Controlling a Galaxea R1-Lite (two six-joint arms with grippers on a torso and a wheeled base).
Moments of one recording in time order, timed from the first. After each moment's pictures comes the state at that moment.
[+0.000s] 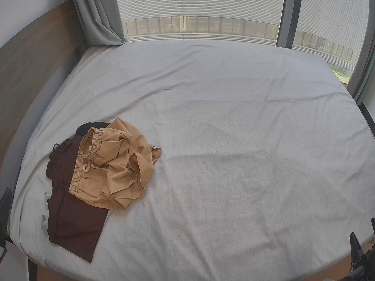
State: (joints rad) left arm -0.08 0.40 -0.35 -0.15 0.03 -0.08; right arm 0.00 0.02 -0.02 0.00 0.01 -0.01
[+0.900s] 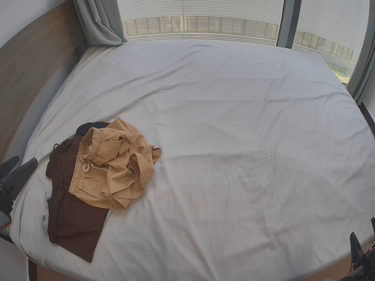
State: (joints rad) left arm -0.07 0.75 -0.51 -0.17 -0.22 -0.20; right arm 0.00 0.02 -0.02 0.00 0.01 -0.01
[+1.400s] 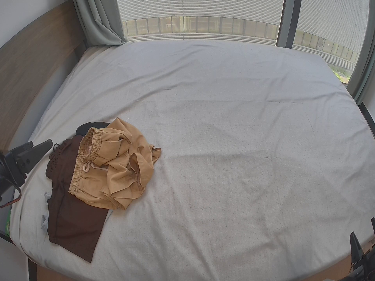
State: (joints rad) left arm 0.09 0.98 -0.53 -0.34 -0.41 -0.19; right arm 0.00 0.02 -0.02 0.00 0.01 -0.01
